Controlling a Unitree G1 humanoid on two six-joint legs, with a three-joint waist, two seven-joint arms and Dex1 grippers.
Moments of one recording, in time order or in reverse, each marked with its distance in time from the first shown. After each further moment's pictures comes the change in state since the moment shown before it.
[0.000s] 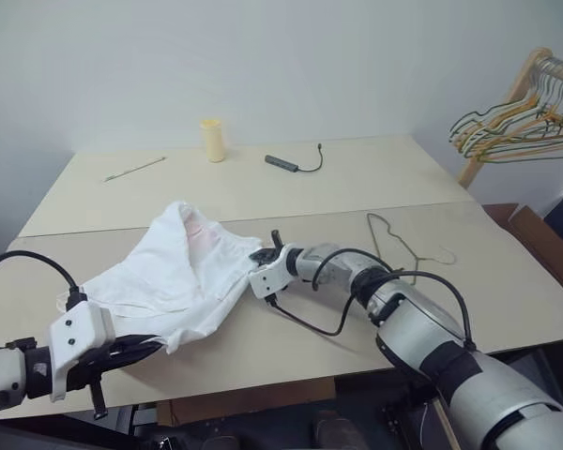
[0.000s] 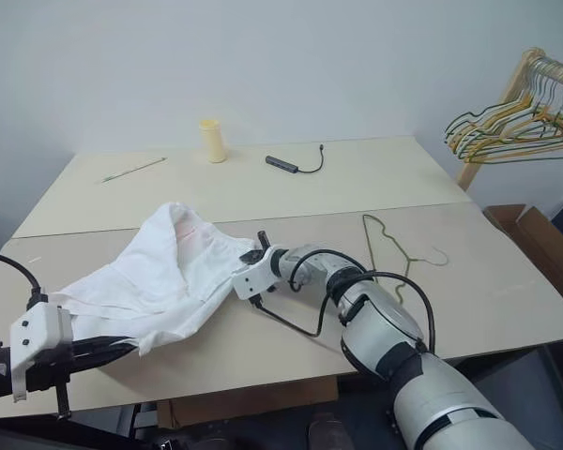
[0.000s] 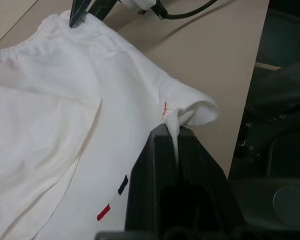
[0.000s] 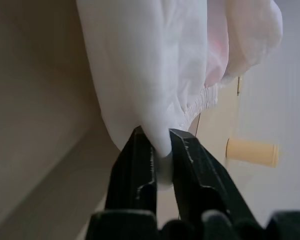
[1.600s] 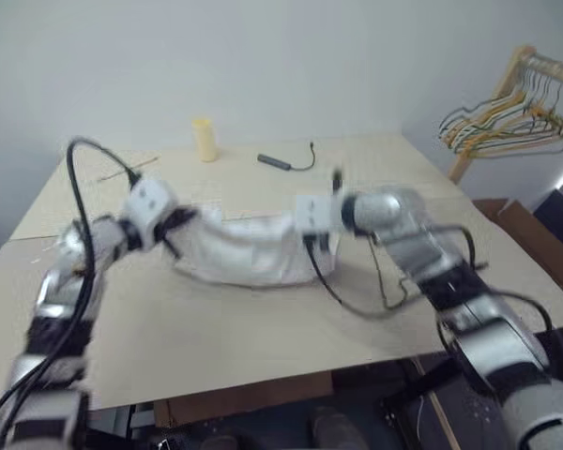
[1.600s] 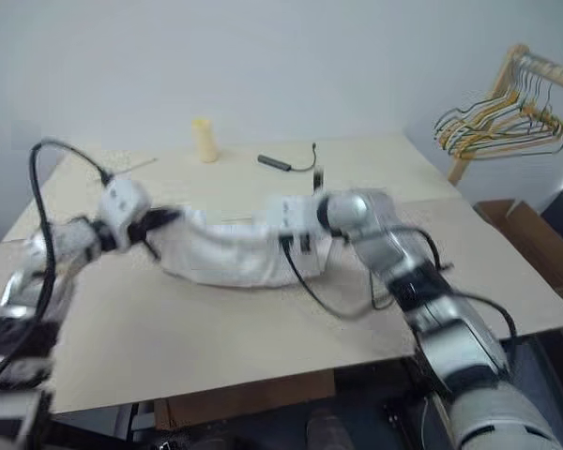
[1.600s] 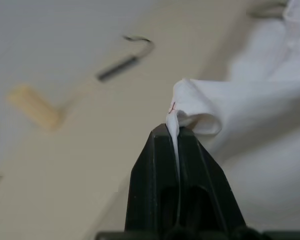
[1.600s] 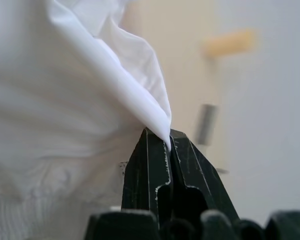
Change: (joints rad) left arm -1.184 -0.242 -0.527 0.803 0.380 -0.149 0.534; right arm 0.033 -0.349 -0.303 -0.915 0.327 0.731 0.520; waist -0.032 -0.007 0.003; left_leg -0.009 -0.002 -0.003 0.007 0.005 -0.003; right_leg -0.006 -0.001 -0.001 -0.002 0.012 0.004
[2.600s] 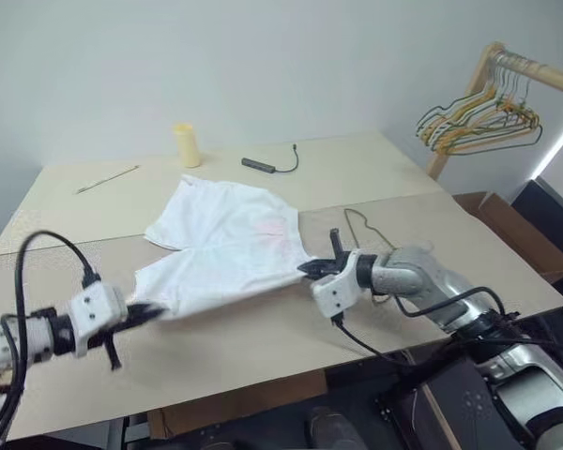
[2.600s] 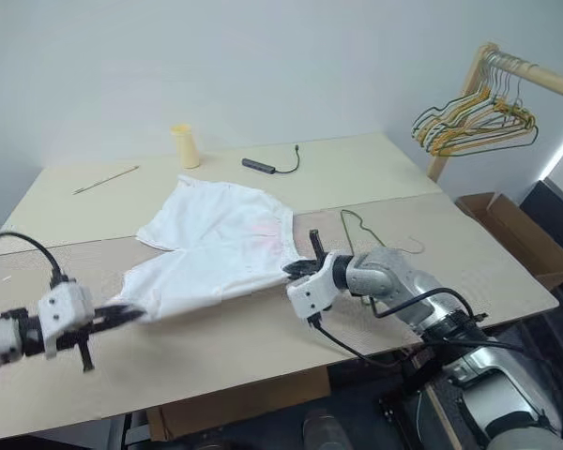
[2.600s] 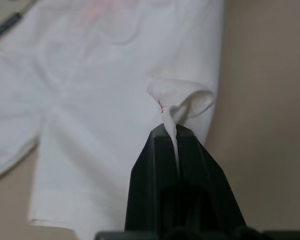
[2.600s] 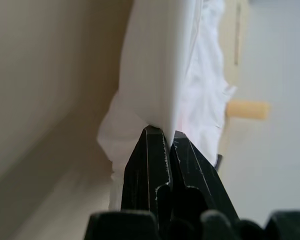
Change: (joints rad) left arm 0.997 0.305 0.247 -0.448 -0.236 -0.219 -0.532; right arm 0.463 -0.272 0.104 -0.290 0.046 -0.551 0.130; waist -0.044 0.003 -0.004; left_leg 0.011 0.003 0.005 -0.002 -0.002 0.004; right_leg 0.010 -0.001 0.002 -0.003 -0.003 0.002
